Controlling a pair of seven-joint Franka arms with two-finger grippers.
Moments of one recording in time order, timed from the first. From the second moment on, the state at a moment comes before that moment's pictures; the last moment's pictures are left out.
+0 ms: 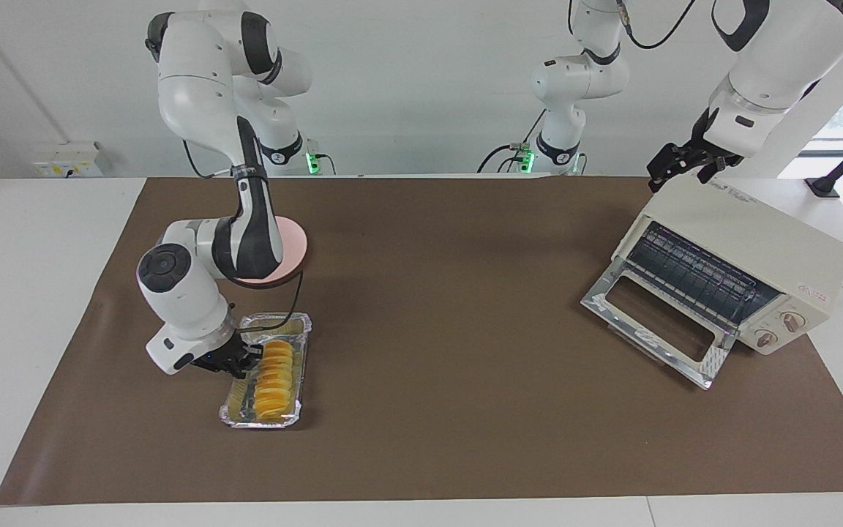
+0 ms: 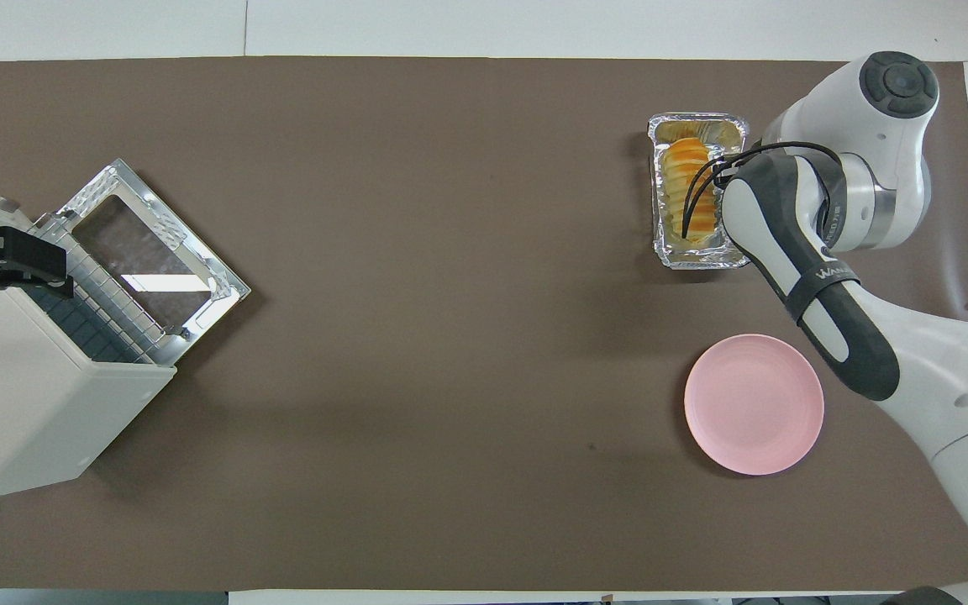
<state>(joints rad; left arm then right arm) 0.06 -0.01 -0.13 -1.54 0.00 1.40 -0.18 0.08 0.57 -0.05 -1.55 0.01 2.18 0.01</state>
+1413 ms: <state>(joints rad) 0.06 -0.01 -0.13 -1.54 0.00 1.40 -0.18 0.39 0.49 0.06 -1.31 0.04 1.82 0.56</state>
